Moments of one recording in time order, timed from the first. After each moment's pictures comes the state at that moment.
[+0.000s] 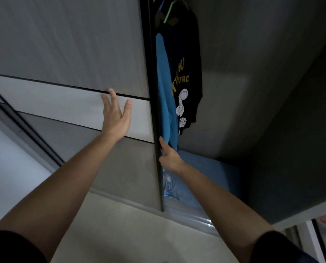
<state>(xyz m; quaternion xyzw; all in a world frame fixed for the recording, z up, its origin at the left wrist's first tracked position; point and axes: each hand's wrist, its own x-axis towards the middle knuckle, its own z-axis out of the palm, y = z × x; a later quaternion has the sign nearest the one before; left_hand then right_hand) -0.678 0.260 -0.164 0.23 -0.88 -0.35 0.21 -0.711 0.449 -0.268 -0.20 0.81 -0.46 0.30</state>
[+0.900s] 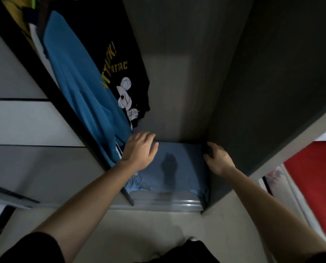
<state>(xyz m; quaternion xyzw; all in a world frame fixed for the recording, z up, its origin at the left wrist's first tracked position) -0.745 0.460 -0.284 -0.12 -0.98 -0.06 0.13 -0.762 0.753 -0.315 0.02 0.96 -0.28 0.10</state>
